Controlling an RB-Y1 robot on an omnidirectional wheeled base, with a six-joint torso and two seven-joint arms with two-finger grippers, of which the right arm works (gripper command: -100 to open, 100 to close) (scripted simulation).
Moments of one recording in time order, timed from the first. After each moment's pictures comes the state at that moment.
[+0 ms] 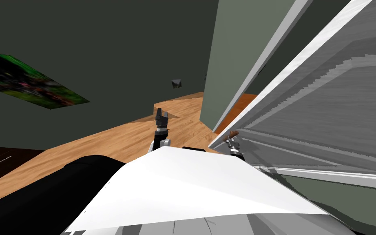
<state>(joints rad) 0.13 -0.41 0.10 -0.72 -0.37 -0.93 -1.76</state>
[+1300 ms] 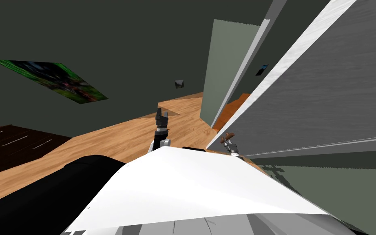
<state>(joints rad) 0.21 -0.48 0.23 -0.77 -0.28 -1.03 -1.85</state>
